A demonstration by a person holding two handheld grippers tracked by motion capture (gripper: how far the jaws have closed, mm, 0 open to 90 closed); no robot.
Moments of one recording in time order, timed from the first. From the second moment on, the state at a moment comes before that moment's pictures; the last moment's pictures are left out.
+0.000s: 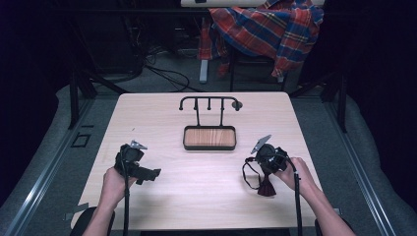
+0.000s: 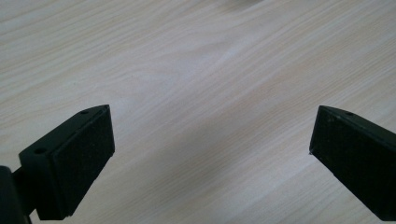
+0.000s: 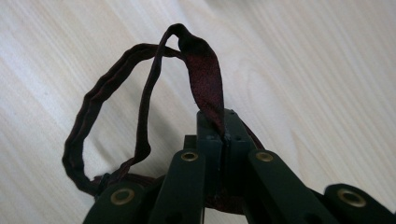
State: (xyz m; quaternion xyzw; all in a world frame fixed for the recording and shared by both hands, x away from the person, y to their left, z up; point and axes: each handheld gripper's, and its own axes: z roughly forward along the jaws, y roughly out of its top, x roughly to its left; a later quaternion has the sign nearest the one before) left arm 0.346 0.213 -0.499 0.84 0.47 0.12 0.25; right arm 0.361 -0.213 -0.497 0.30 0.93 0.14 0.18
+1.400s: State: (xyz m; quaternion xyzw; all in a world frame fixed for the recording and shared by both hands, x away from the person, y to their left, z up) left arm 0.346 0.213 -0.500 0.84 0.47 0.12 0.25; right arm 0.363 -0.208 -0.444 0.33 0.88 0.22 0.25
